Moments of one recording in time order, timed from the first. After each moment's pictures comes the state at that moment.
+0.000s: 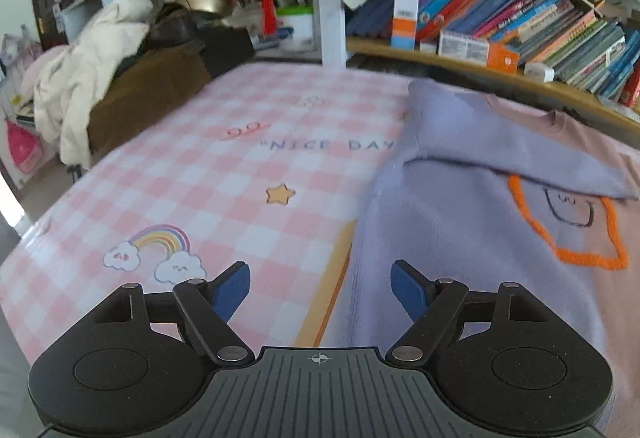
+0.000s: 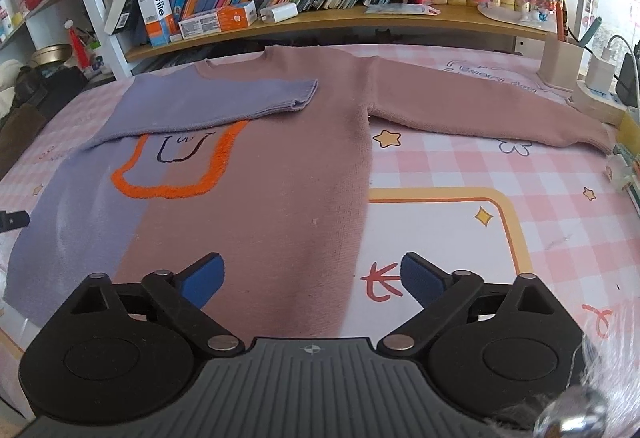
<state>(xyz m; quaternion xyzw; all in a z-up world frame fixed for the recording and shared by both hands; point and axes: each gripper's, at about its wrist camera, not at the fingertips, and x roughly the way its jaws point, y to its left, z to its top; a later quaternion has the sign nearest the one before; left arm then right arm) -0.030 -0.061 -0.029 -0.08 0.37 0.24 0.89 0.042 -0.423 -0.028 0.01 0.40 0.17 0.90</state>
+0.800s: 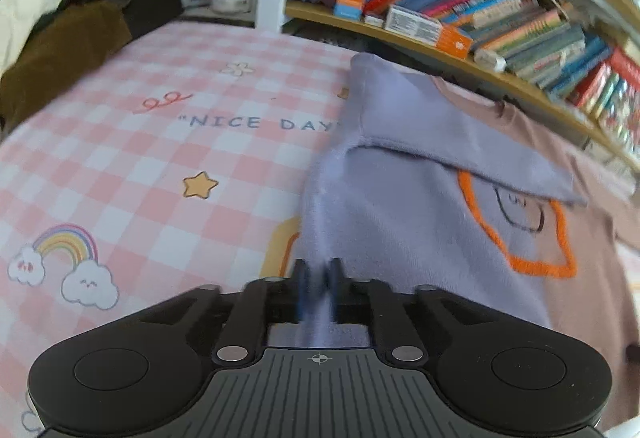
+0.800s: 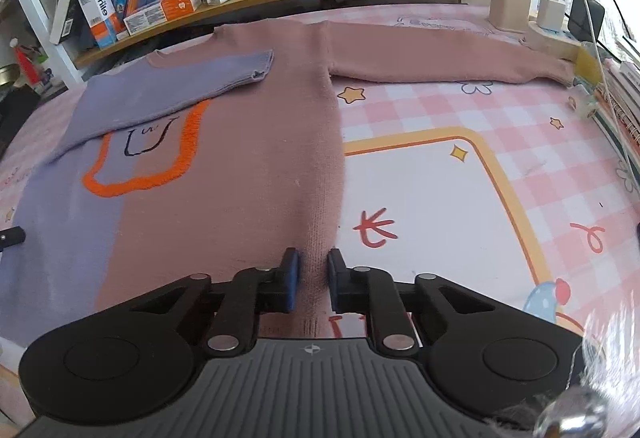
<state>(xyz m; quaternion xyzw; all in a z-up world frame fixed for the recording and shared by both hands) -0.007 -0.029 -0.036 -0.18 0.39 0.13 0.90 0.032 -0.412 -0.033 0.05 0.45 0.09 0.89</state>
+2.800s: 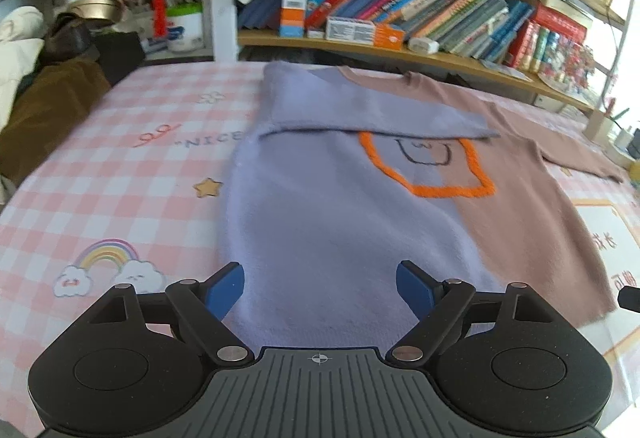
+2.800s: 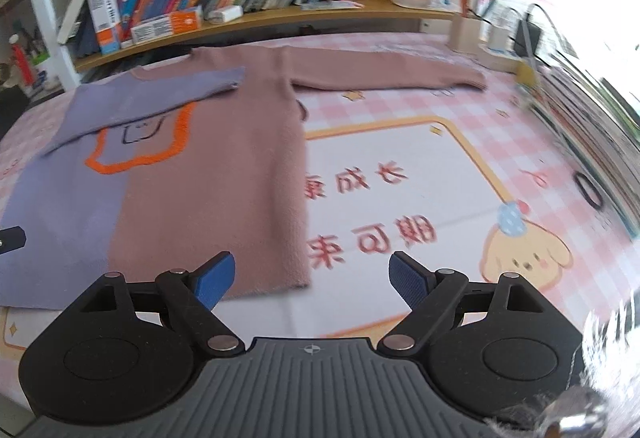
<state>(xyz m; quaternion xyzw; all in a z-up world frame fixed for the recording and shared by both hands) -0.062 -0.048 -0.018 -0.06 0.38 0.04 0.92 -0.066 -0.357 -0.010 0.03 0.40 0.00 0.92</state>
